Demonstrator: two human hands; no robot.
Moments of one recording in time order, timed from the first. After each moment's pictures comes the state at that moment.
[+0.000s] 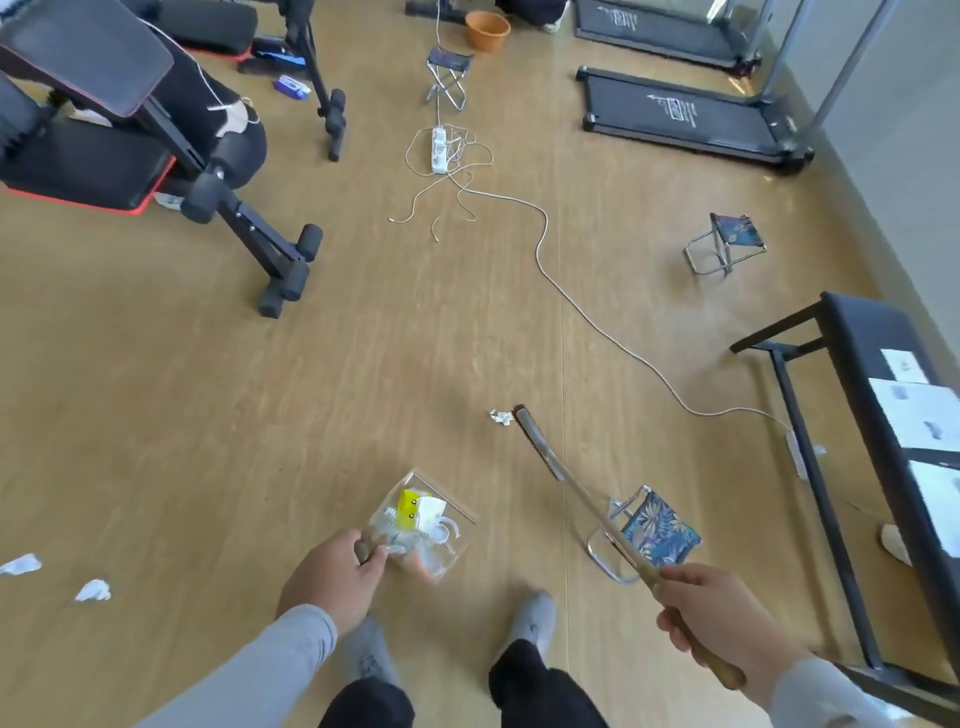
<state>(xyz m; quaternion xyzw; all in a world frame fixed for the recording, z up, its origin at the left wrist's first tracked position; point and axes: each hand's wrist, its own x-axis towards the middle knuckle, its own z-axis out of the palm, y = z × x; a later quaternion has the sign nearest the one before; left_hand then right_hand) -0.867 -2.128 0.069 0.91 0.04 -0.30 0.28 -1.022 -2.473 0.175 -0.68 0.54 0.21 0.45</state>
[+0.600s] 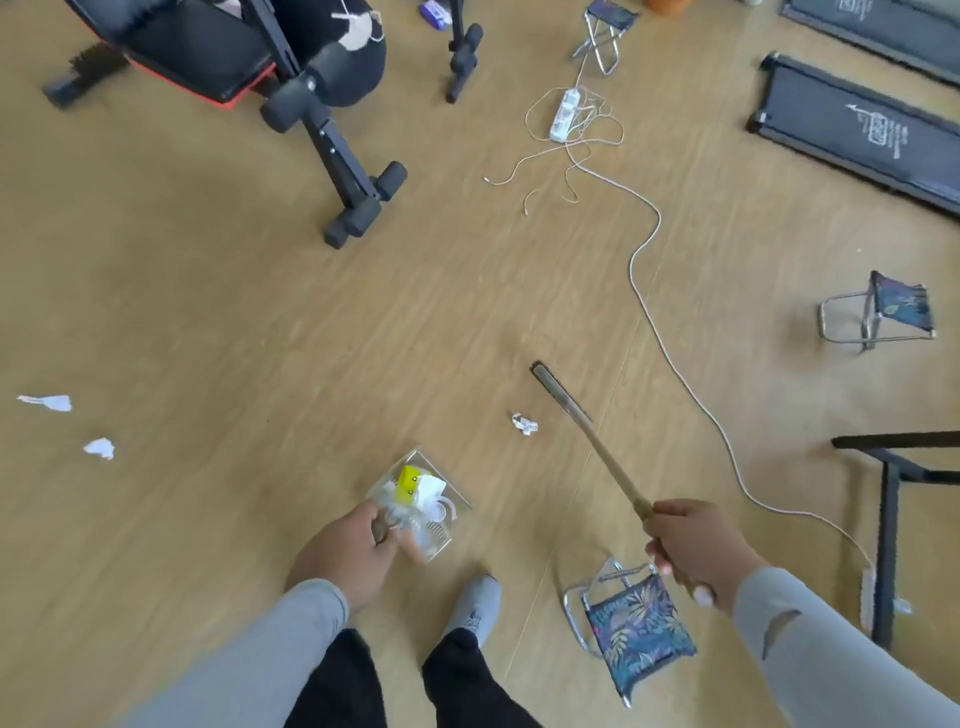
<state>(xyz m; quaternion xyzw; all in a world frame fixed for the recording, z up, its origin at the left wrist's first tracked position) -0.853 -2.288 0.014 0.90 0.15 -0.31 0.26 -0.827 -2.655 0.101 -0.78 0.41 0.30 0.37</state>
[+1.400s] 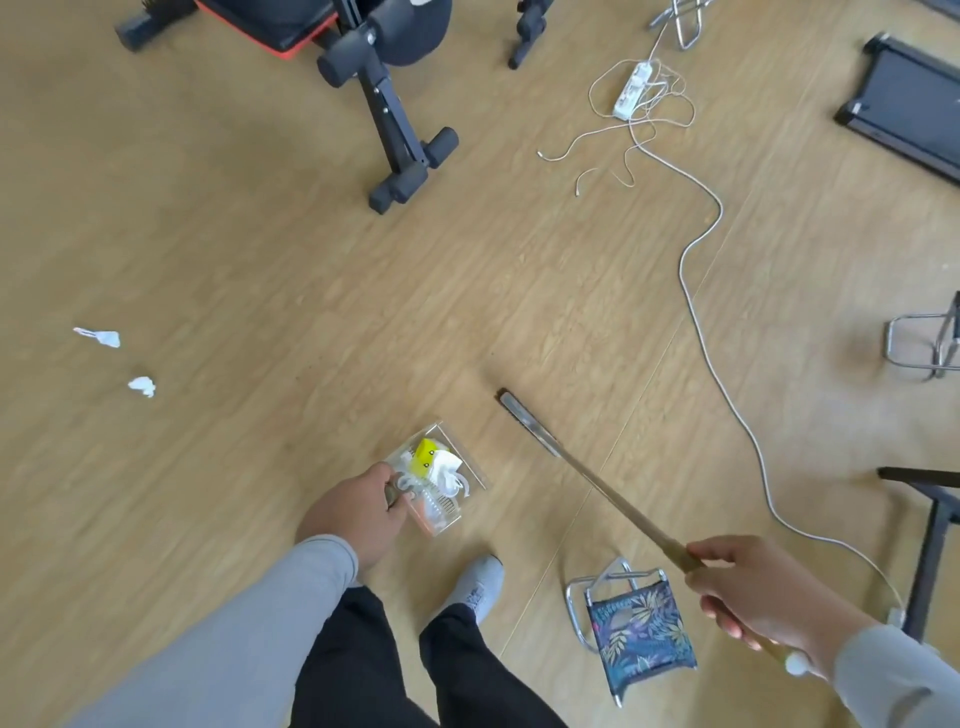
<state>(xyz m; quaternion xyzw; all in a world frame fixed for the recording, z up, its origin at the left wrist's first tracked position) -0.844 -2.294 0.011 0.91 0.16 -0.31 0.22 -0.835 -2.688 0.124 -0.77 0.32 0.44 0.32</state>
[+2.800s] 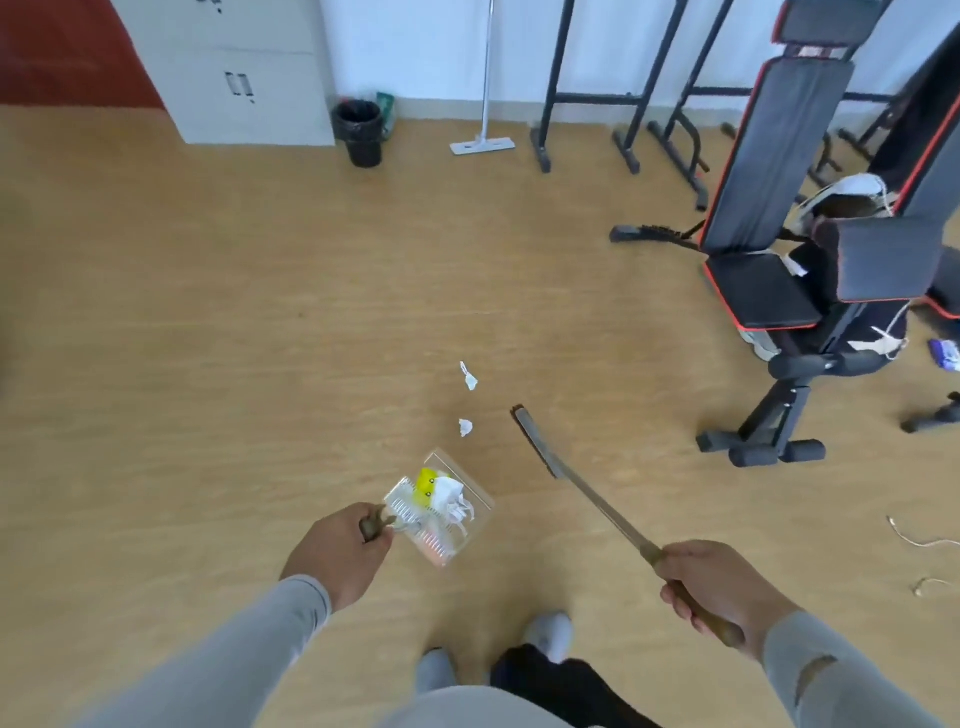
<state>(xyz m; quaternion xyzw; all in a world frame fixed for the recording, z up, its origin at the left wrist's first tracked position) -1.075 -1.890 0.147 0.71 0.58 -0.04 0.40 -0.736 -2.125 0.184 -0.83 -0.03 0.51 0.23</state>
